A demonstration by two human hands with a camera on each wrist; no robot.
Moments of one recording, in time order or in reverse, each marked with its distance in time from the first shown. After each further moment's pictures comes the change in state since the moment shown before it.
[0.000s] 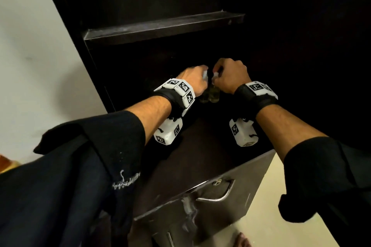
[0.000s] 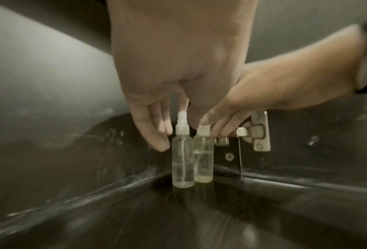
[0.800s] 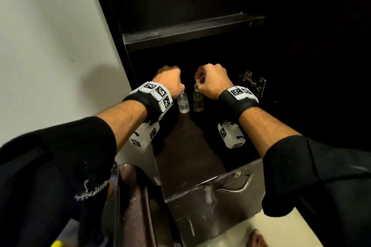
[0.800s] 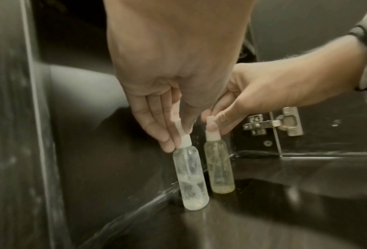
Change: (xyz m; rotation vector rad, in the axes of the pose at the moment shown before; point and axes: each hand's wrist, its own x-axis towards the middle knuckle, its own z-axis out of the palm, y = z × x) left_hand -0.062 -0.072 -0.068 0.258 0.079 -0.164; right_hand -0.026 -0.087 0.042 0.049 -0.067 -0.168
